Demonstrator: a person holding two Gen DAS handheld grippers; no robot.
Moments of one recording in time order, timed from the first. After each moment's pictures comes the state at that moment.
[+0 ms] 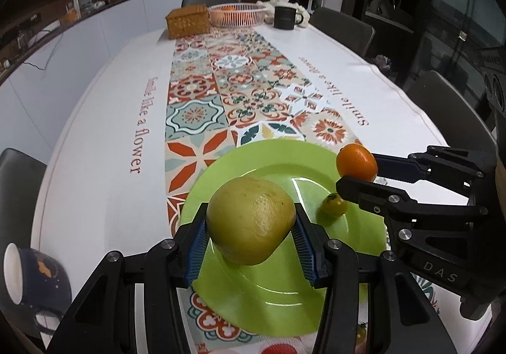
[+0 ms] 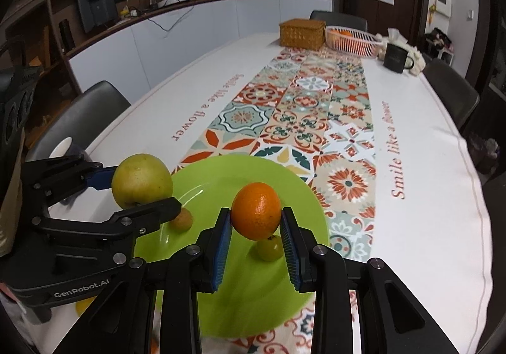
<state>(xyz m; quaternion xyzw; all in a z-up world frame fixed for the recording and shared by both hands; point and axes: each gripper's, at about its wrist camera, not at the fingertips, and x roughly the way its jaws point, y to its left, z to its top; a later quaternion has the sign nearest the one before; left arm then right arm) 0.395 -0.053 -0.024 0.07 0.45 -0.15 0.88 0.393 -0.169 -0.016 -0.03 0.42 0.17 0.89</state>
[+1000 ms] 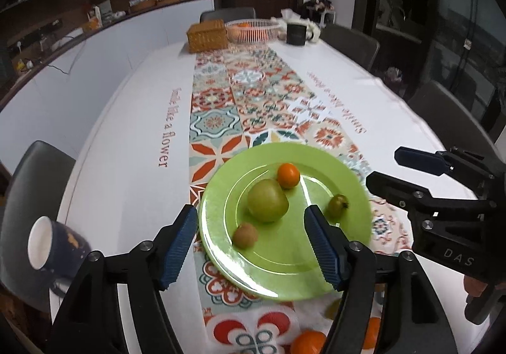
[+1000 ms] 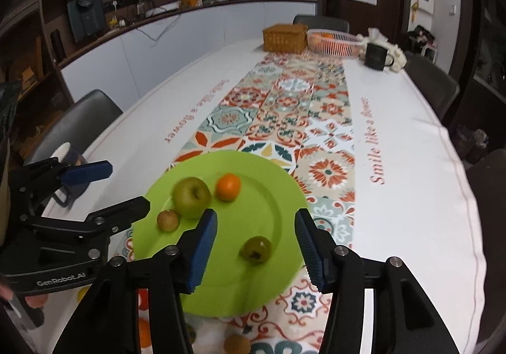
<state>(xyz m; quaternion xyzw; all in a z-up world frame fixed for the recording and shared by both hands) 0.338 -0.044 0.015 0.06 0.41 -0.11 0.90 0.347 -0.187 0.011 -0.02 0.39 0.13 0.91</state>
